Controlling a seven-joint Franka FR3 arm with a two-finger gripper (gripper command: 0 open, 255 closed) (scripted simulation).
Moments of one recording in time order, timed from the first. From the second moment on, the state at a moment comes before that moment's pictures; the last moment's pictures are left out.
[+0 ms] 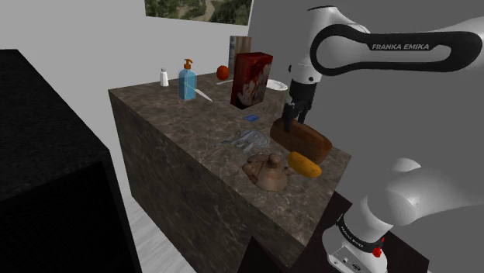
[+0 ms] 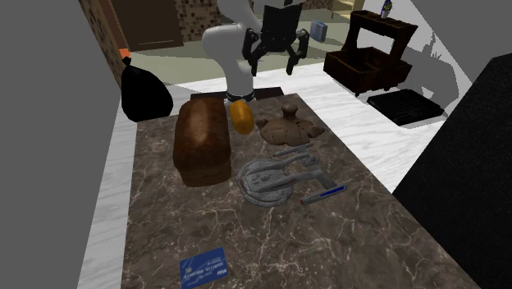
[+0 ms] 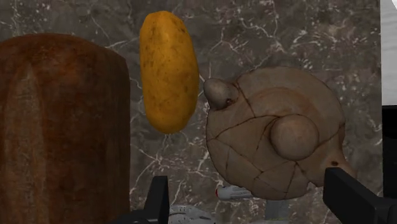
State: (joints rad) arm 0.04 -0.63 0.14 -2.43 0.00 1.69 0.06
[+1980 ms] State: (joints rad) arm 0.10 -0.42 0.23 -2.52 0.10 1.85 0.14
